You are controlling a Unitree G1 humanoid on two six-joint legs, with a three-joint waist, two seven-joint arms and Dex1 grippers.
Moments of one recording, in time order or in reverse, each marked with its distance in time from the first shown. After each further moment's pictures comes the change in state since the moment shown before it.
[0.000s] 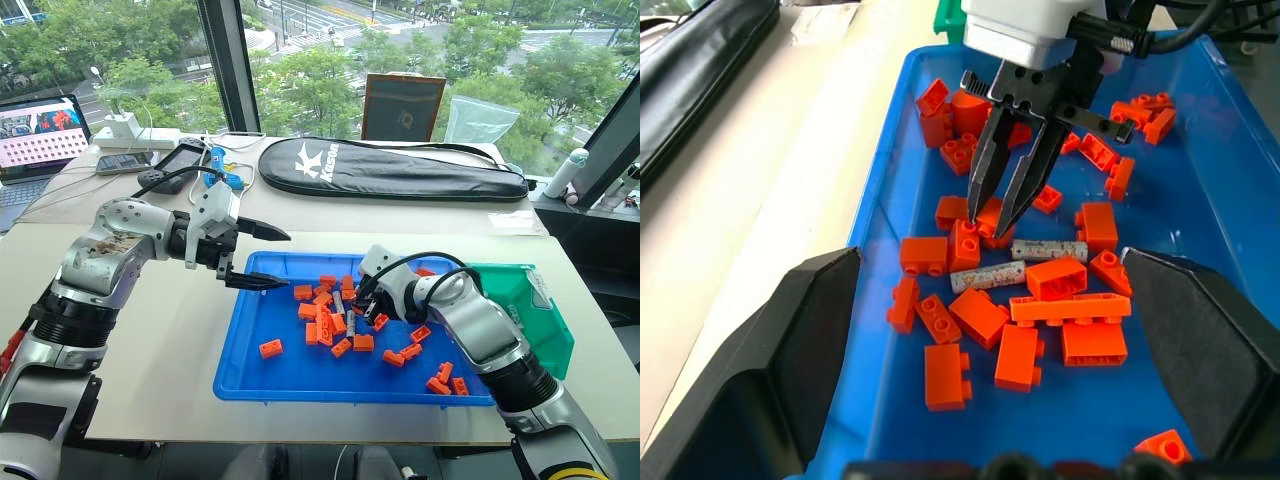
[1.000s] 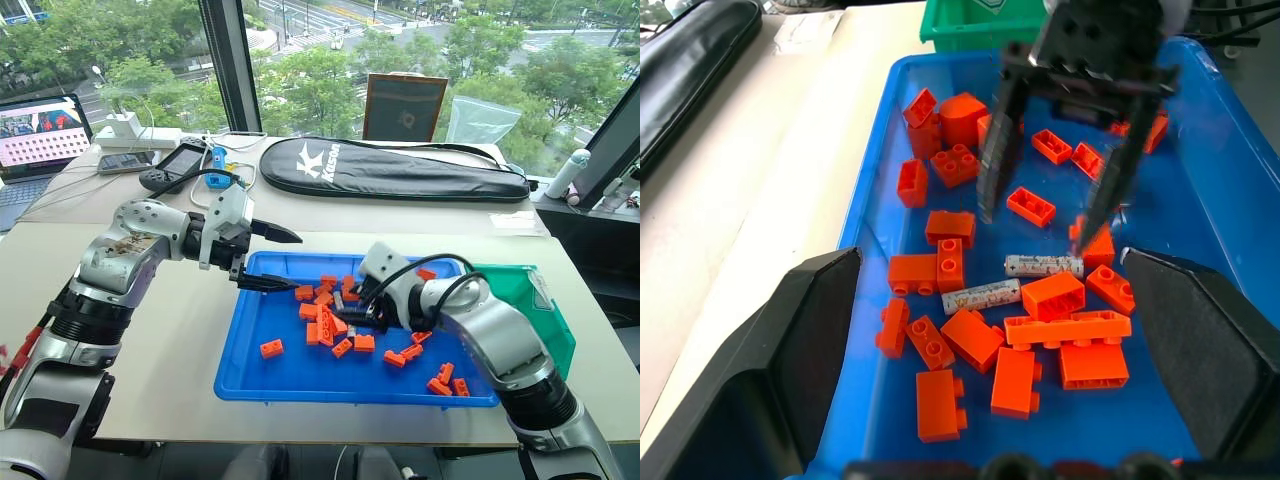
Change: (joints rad) left arm -0.022 -0.045 -0.027 0.013 0.009 -0.005 -0.001; right arm 0.075 0.024 0.004 -0.176 0.129 0.102 0.019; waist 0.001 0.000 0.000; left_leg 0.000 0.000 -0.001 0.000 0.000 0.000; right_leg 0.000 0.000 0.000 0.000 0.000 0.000
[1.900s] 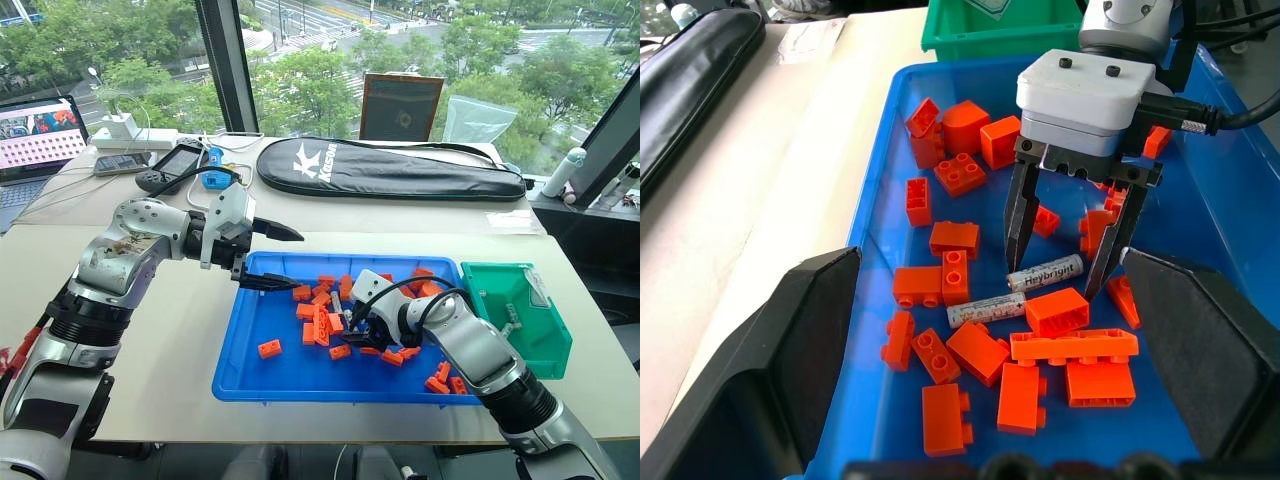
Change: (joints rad) left arm 0.002 0.000 -0.001 -0.033 -0.005 0.011 0.032; right arm 0.005 0.019 0.129 0.131 -0.157 -0.075 -0.011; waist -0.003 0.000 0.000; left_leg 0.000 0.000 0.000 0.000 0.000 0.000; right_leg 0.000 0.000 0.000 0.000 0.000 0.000
